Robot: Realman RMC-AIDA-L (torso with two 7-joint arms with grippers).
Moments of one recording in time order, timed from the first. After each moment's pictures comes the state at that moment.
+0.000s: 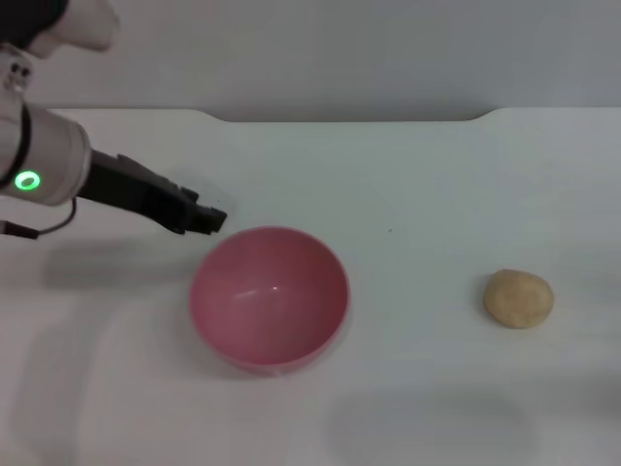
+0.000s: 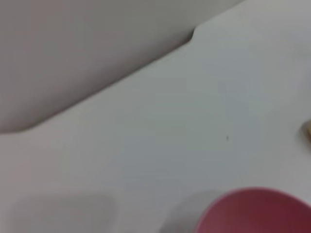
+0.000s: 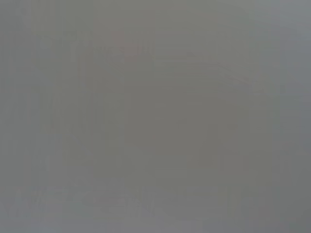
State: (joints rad) left arm -0.48 -2.06 1.28 1.52 2.42 1.51 -2.54; right arm 0.30 2.08 -0.08 0.06 -1.06 -1.38 -0.08
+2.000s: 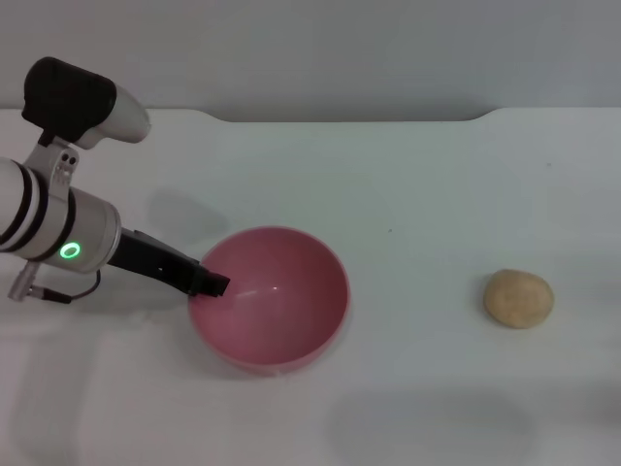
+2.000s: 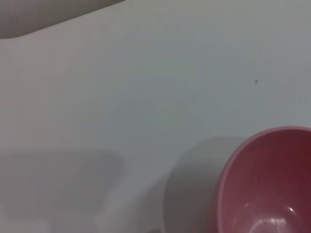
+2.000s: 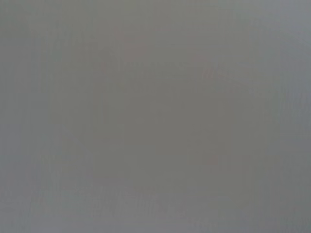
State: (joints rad) left arm -0.48 -2.06 1.39 1.21 2.42 1.31 -2.52; right arm 0.28 2.08 -0.09 0.06 -1.07 -1.41 -0.08
